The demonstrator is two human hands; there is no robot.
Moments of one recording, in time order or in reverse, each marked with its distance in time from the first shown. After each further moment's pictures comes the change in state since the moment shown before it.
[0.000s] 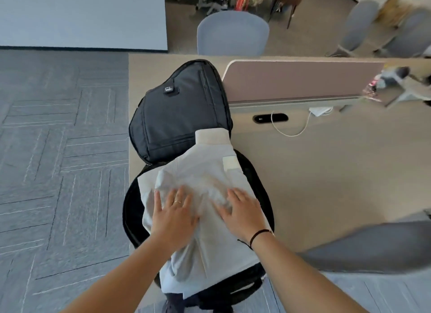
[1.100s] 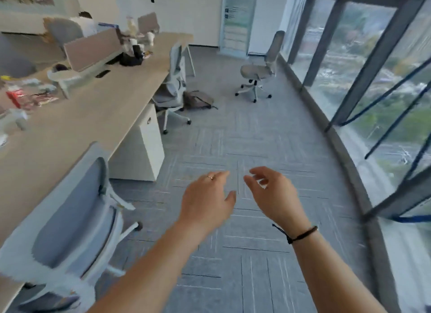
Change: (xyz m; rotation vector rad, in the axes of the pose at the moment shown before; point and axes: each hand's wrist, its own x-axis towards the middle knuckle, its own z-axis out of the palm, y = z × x) left_hand -0.482 0.625 0.059 -0.165 0.075 1.414; right_hand -0.756 0.369 0.005 0.587 1.054 1.125
